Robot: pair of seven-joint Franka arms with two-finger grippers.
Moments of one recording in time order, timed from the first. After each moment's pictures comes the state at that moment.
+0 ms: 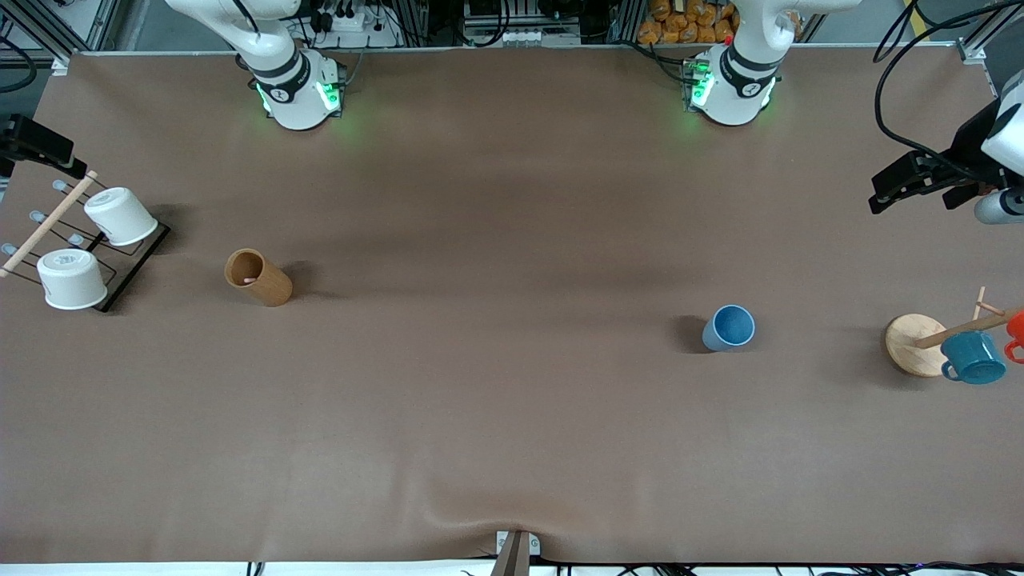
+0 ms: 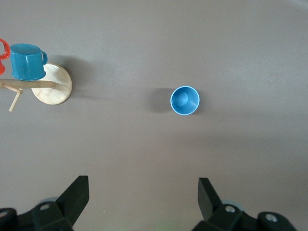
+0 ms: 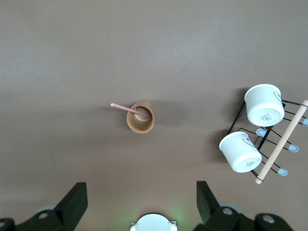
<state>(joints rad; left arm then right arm) -0.13 0.00 0.06 -1.52 0.00 1.53 -0.13 -0.06 -0.01 -0.03 -1.43 0.02 1.33 -0.03</state>
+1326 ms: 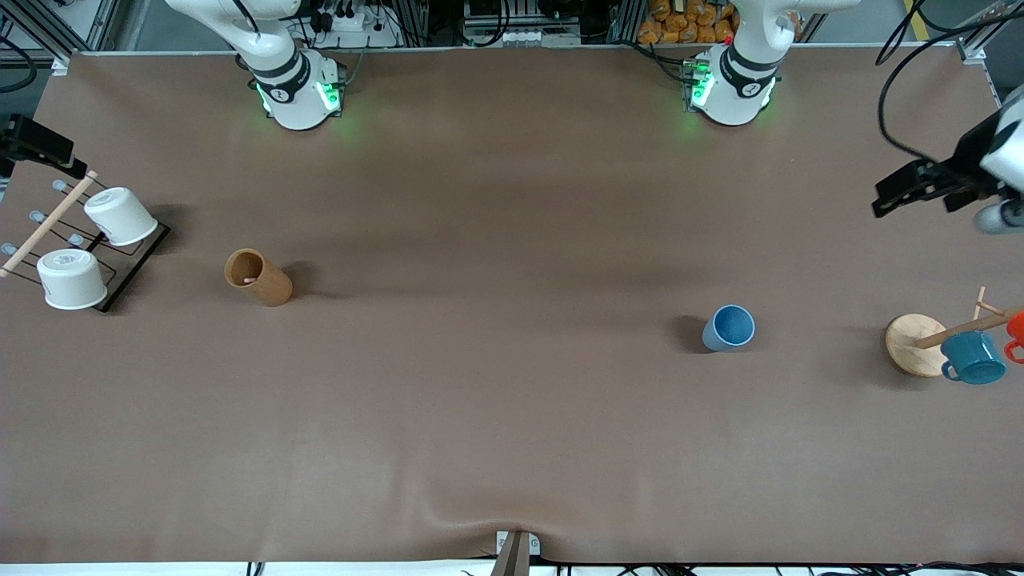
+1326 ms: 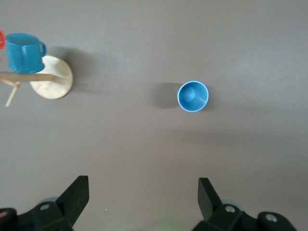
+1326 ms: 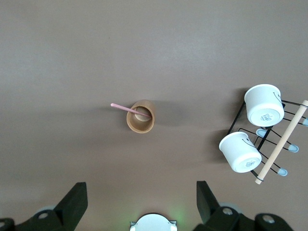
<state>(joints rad) -0.10 0.00 0.05 -1.61 0.00 1.59 -0.12 -0.06 -0.01 -0.03 -1.43 0.02 1.33 -0.03</state>
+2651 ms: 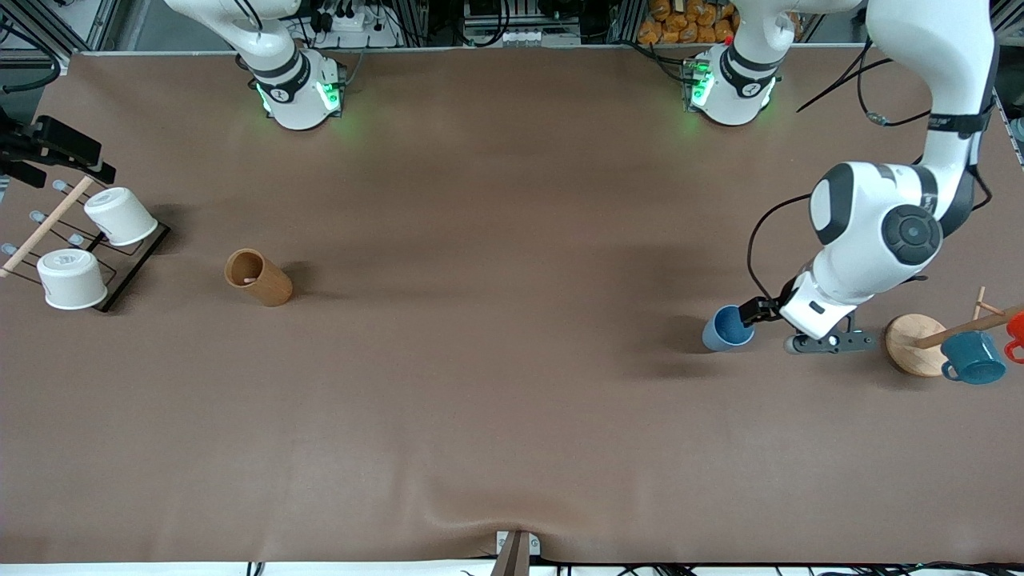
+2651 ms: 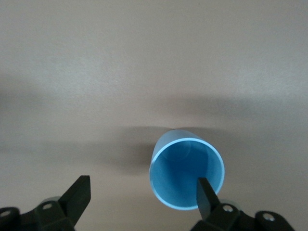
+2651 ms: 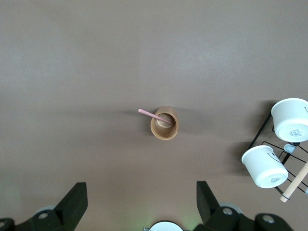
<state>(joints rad) -0.12 0.31 -0.01 -1.99 -0.03 2.33 -0.14 -0.03 0.00 -0.02 -1.43 0.09 1.36 -0.03</state>
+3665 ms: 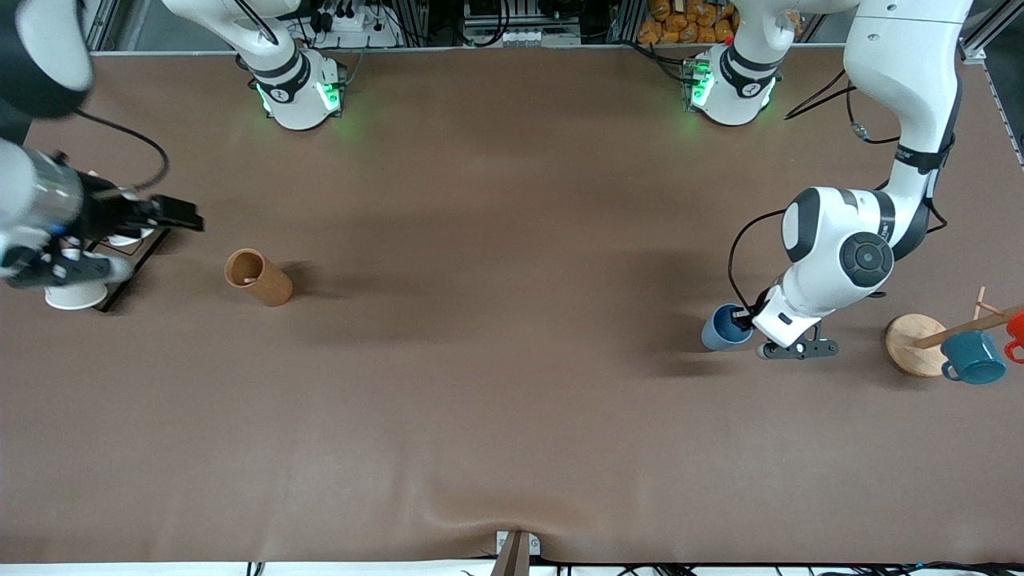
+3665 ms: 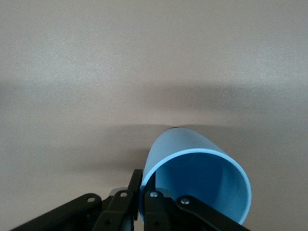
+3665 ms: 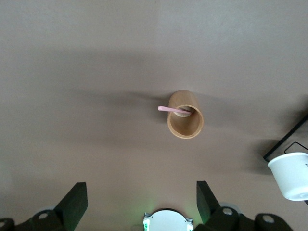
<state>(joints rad) -0.12 0.40 -0.02 -2.01 -0.04 2.40 -0.14 0.07 0.21 -0.01 -1.46 0.10 1.37 -0.03</state>
